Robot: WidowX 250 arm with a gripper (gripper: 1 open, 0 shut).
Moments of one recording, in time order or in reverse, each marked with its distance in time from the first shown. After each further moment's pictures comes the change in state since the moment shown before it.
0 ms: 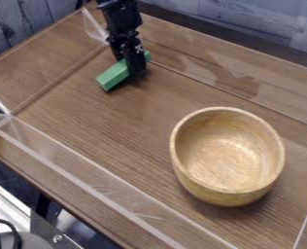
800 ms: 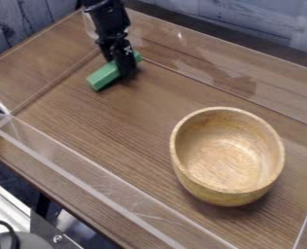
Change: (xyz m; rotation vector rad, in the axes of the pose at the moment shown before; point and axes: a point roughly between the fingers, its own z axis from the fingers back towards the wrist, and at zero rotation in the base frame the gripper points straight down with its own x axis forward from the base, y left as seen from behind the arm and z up) arm -0.009 0.010 0.001 0.015 -0.033 0.020
